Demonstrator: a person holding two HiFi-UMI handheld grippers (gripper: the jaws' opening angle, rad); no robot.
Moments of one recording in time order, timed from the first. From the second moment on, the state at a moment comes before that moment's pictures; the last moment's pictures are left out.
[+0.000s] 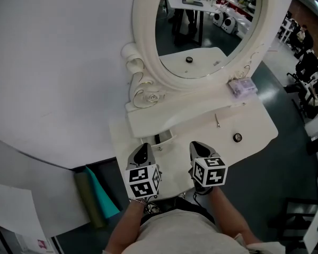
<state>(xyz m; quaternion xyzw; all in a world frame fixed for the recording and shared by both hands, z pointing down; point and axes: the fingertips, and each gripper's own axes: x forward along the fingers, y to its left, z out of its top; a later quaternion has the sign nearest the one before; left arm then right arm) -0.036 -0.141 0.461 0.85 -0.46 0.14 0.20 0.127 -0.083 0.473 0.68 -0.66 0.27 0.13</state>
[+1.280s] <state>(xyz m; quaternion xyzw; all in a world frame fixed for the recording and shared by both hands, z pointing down) 0.151 -0.128 0.521 0.88 -0.35 0.21 0.23 0.307 -0.073 0.547 0.73 -0.58 0.34 0.14</state>
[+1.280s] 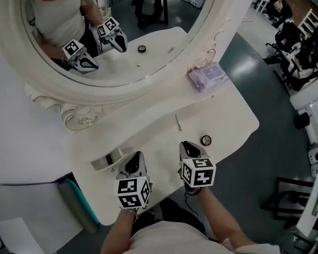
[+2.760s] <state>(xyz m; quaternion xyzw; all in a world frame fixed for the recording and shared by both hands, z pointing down) 0.174 -0.143 0.586 0.85 -0.35 0.26 0.28 0.357 -0.137 0.631 0.70 -0.56 0.36 0.26</state>
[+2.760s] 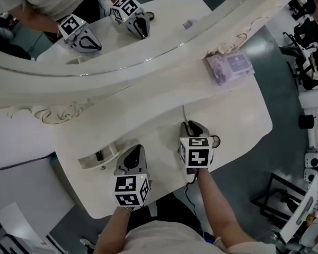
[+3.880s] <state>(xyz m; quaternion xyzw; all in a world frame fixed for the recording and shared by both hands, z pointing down) 0.026 -0.118 0.527 0.84 -0.43 0.19 0.27 0.206 -0.110 0.542 0.65 -0.64 0.31 0.25</state>
